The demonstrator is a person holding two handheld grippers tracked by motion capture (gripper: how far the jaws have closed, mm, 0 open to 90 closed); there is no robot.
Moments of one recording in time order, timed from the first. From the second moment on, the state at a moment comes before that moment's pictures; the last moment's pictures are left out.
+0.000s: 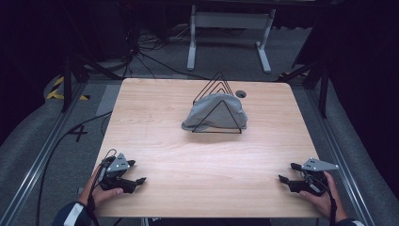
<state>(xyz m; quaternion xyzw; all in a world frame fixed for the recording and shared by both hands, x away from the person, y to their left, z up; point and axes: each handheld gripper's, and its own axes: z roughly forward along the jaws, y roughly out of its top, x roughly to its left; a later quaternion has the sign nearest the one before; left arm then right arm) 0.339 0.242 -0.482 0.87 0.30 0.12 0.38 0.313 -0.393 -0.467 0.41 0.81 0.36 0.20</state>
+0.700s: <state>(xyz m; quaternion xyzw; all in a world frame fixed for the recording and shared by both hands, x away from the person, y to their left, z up) 0.339 0.241 -0.483 0.86 0.32 0.13 0.37 0.314 -0.394 -0.468 0.43 0.80 0.35 0.21</state>
